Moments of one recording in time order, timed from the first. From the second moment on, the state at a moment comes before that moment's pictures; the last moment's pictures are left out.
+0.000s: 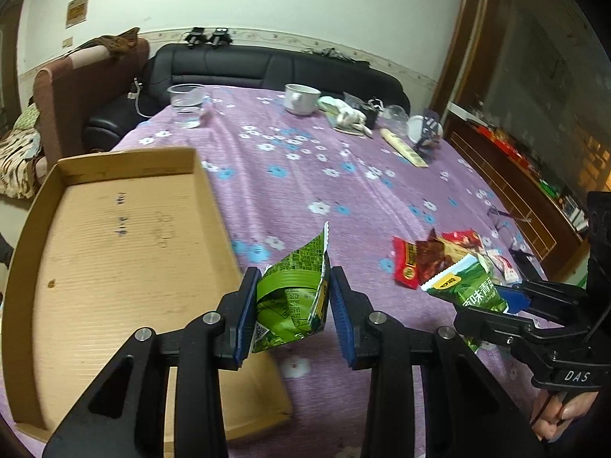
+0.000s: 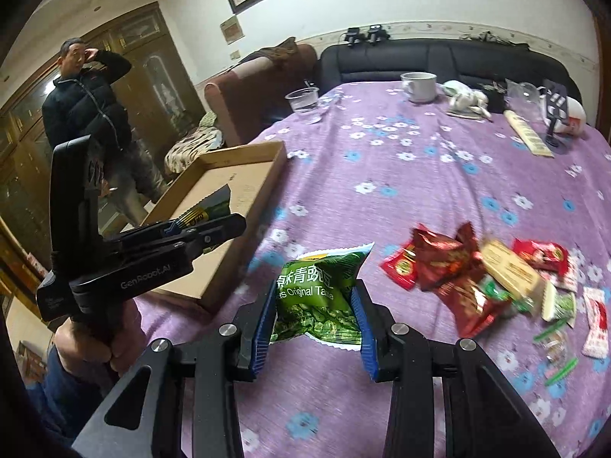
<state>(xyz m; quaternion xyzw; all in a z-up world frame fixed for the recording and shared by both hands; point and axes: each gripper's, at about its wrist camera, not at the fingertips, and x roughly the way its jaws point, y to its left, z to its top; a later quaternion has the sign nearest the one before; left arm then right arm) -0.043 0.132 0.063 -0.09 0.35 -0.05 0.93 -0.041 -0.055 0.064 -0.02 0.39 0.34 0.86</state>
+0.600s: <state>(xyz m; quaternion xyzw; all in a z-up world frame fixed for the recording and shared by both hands) -0.057 0.226 0.048 -0.15 0.35 0.05 0.92 -0.045 0.058 0.062 -0.04 0.41 0.41 0.81</state>
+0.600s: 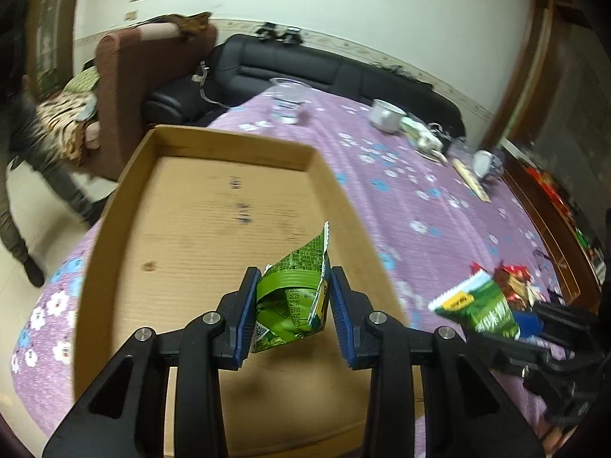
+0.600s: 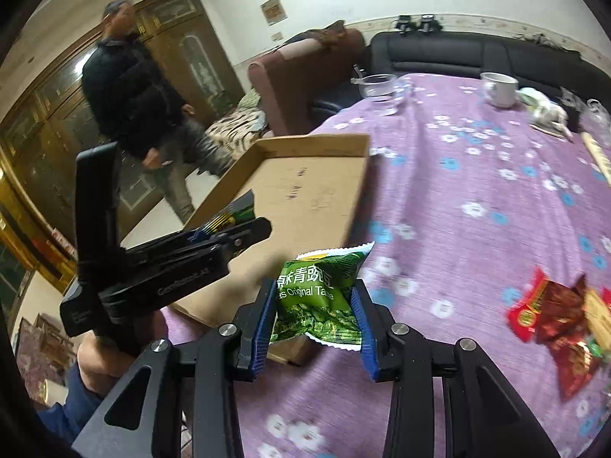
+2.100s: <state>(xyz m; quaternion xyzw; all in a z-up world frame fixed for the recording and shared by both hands) -0.068 0.254 0.018 -0.15 0.36 0.08 0.92 -0.054 0.104 0.016 -0.04 0.40 0.46 0.79</state>
